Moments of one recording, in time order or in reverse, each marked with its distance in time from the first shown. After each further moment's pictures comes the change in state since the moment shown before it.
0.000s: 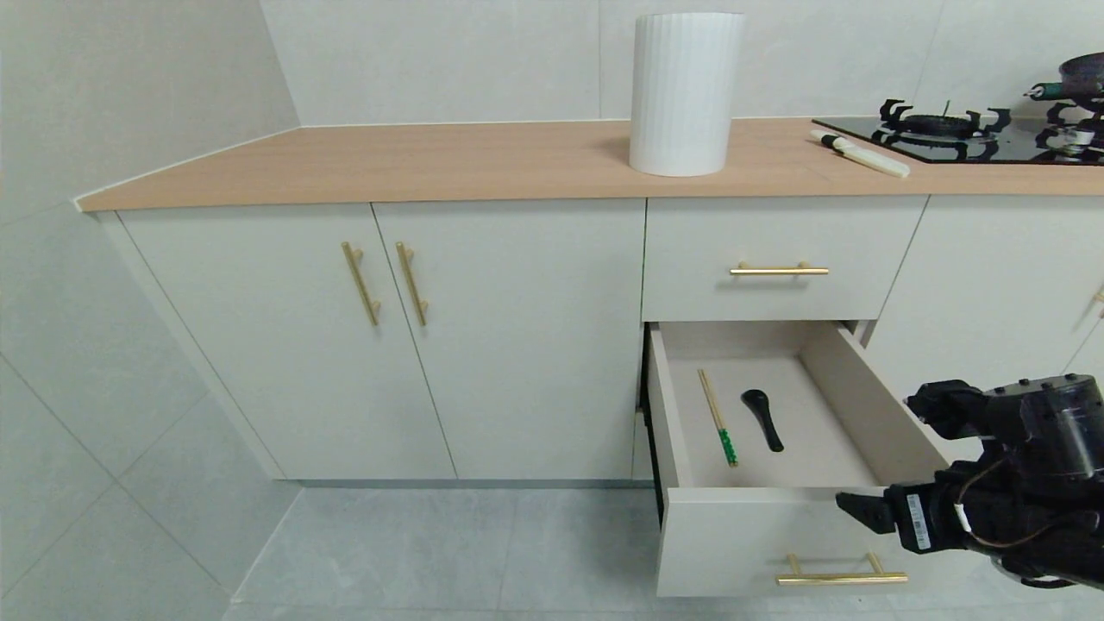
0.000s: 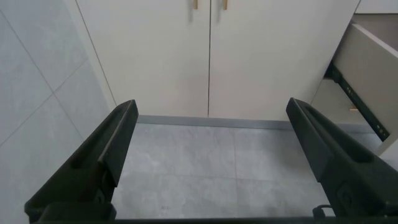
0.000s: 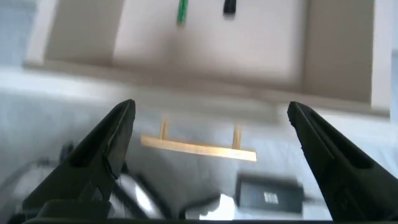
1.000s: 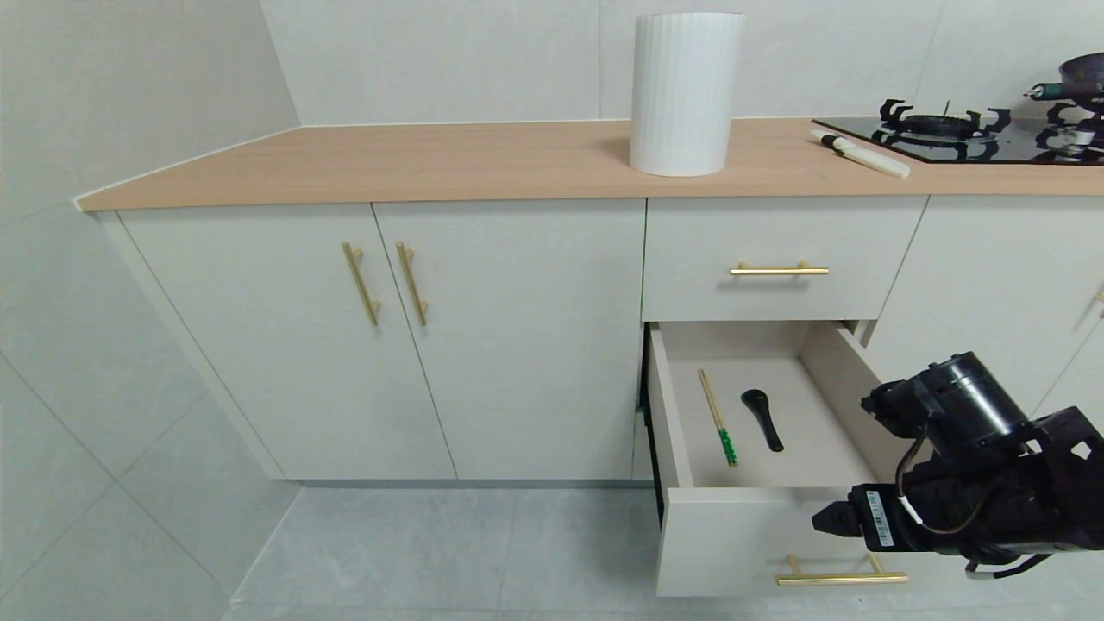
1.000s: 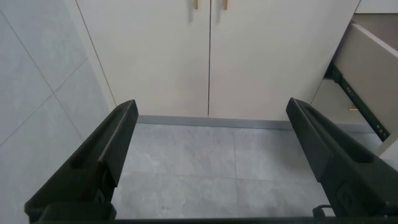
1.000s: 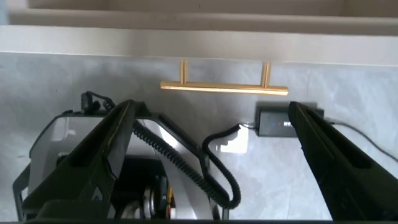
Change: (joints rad) left arm 0.000 0.000 0.000 0.001 0.000 0.000; right arm 0.090 0.118 -0.253 0.416 -0.005 0.255
